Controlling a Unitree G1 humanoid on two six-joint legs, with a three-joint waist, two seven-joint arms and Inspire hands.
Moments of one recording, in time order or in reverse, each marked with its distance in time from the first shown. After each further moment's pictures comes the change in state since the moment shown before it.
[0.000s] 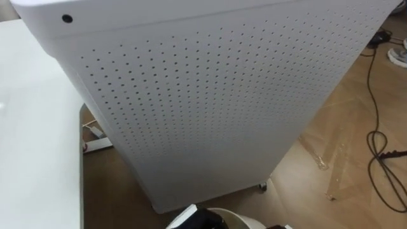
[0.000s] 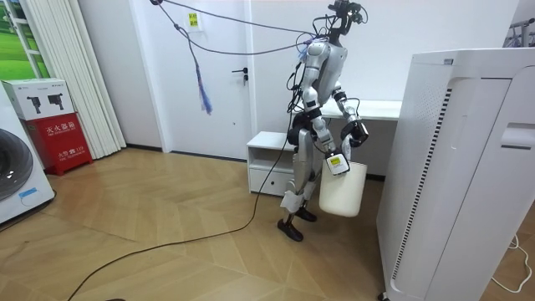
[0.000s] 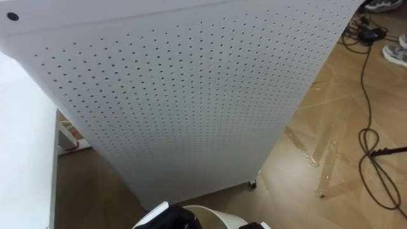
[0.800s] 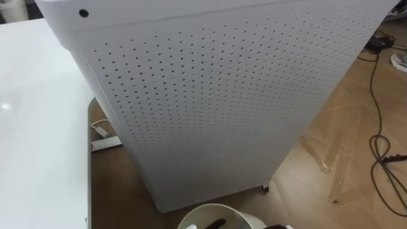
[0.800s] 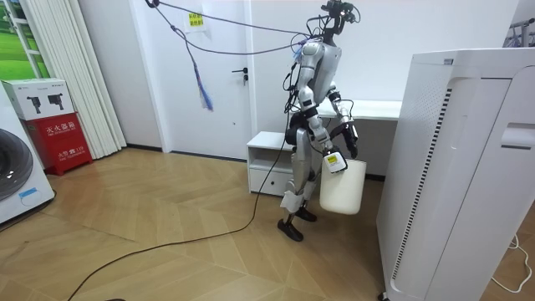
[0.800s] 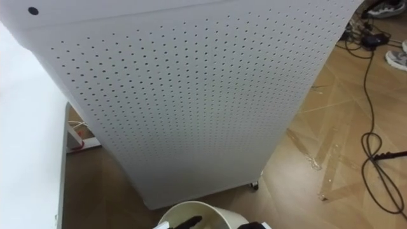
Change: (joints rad) left arm 0.024 -0.013 0.001 0.098 0.066 0.003 -0.060; right arm 0.012 -0.001 0.004 0.006 0.076 0.000 -0.007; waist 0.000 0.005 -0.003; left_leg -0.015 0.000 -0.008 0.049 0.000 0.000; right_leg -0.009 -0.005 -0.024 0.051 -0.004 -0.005
